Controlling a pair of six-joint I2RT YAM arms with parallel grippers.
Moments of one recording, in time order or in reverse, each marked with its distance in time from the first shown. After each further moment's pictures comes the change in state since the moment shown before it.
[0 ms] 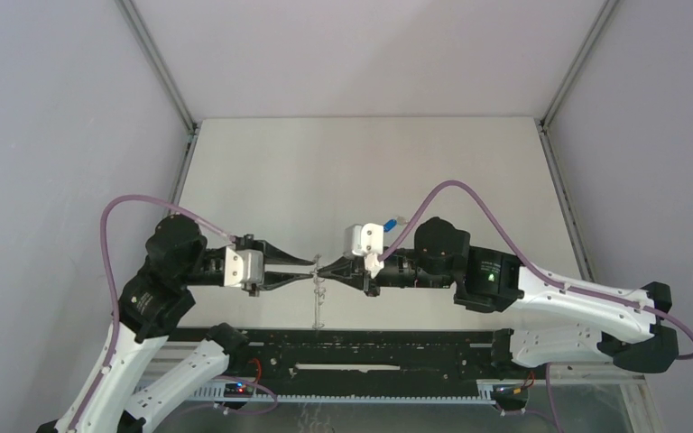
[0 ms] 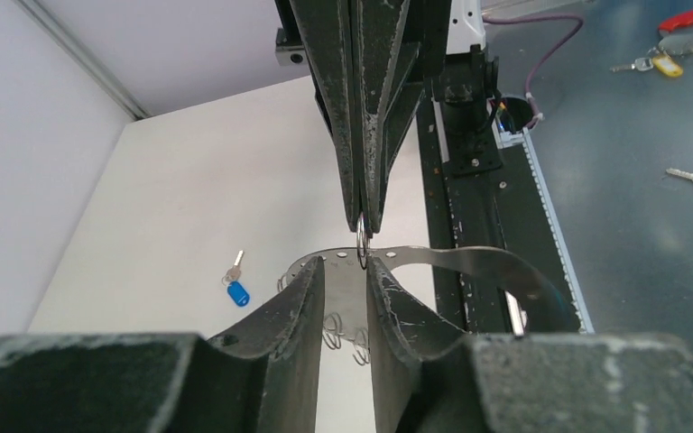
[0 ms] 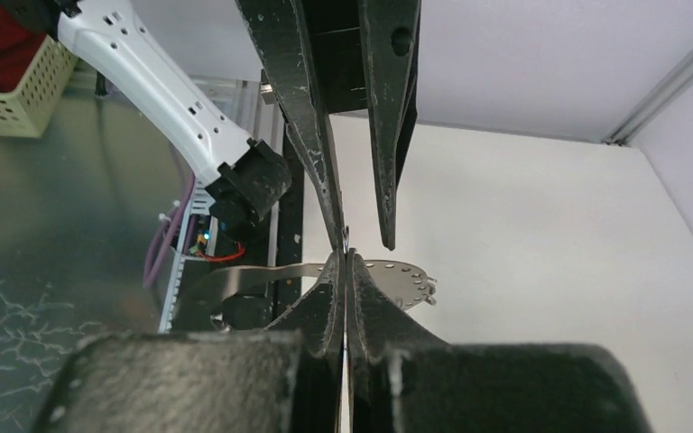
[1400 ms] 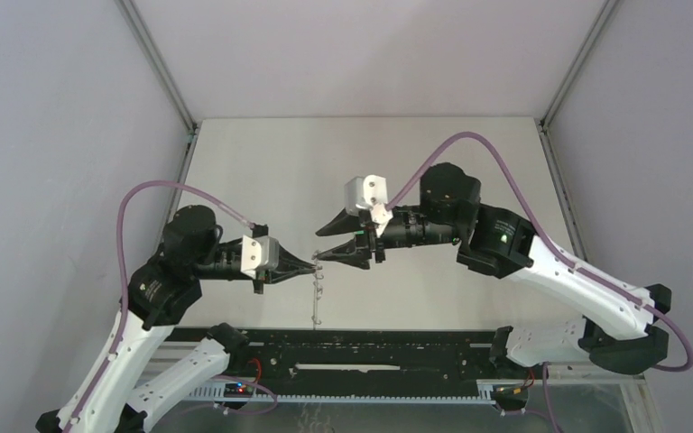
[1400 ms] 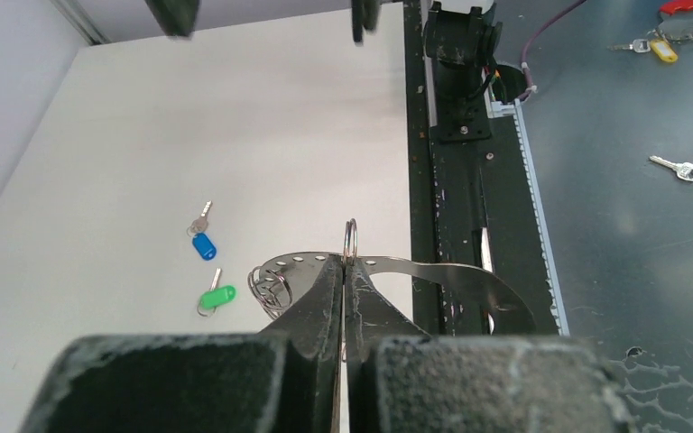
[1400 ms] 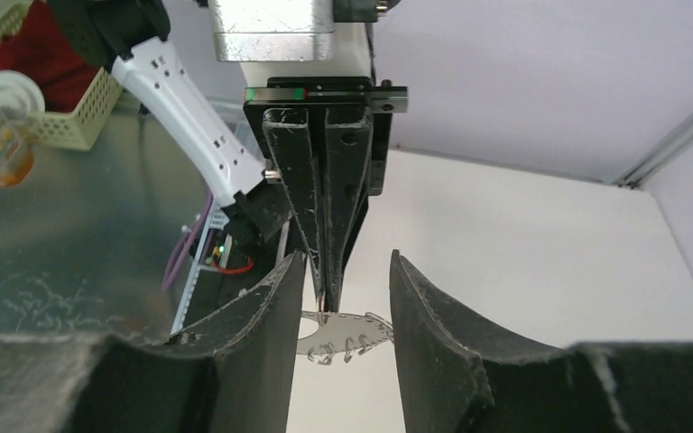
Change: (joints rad) left arm -0.001 0.055 0.014 -0.091 -0.047 -0.016; right arm -0.182 0.078 0.255 -0.134 -0.289 0.021
